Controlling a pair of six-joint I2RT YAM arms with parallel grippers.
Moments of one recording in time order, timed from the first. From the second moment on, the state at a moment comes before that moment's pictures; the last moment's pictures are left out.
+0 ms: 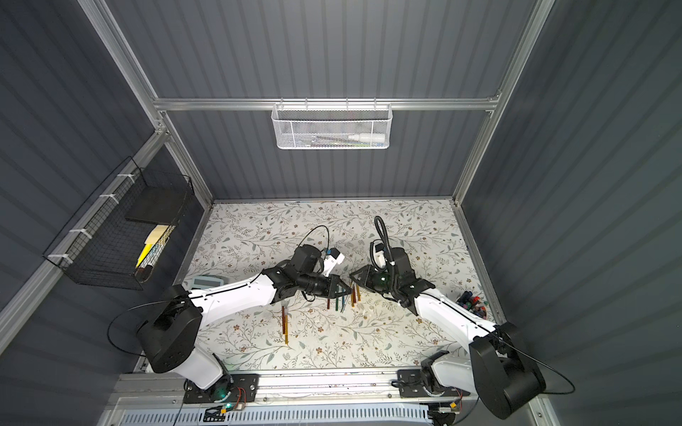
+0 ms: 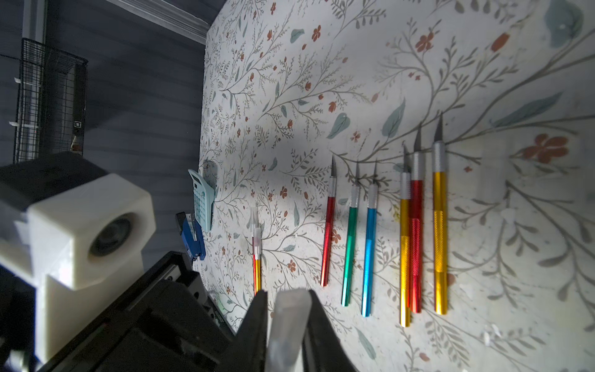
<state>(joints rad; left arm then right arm) -0.83 1.61 0.99 -0.07 0.60 -0.65 0.44 1.23 0.61 0.00 -0.51 0.83</state>
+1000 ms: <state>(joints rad) -0.83 1.66 0.97 0.05 0.67 -0.68 0.44 1.18 0.58 0.02 -0.50 0.86</state>
